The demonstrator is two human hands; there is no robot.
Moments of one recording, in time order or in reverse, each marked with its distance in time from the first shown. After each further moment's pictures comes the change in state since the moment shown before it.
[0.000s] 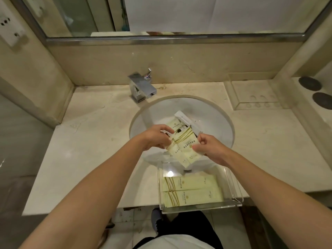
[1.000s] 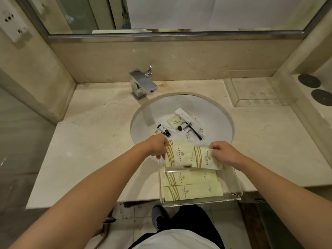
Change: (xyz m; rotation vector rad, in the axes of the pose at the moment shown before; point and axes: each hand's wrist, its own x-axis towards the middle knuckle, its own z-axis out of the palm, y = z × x) left_hand -0.013 -0.021 0.021 0.752 0.012 -0.009; right_hand -0.020 0.036 -0.030 -0.444 0.103 0.072
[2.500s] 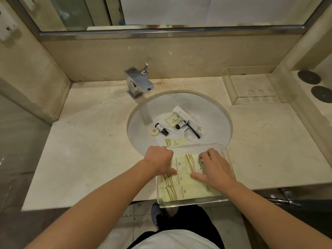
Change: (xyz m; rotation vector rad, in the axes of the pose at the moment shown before) left_hand -0.007 0.006 0.048 0.679 0.180 0.160; right_hand -0.033 0.011 0.057 -0.703 0.268 -0.261
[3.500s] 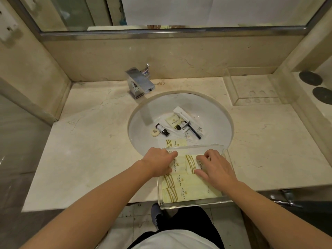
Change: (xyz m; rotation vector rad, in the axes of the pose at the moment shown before) left_hand -0.003 -0.010 0.005 0.063 0.078 0.174; right_hand 0.002 0.003 -0.008 -0.032 -0.024 -0.103
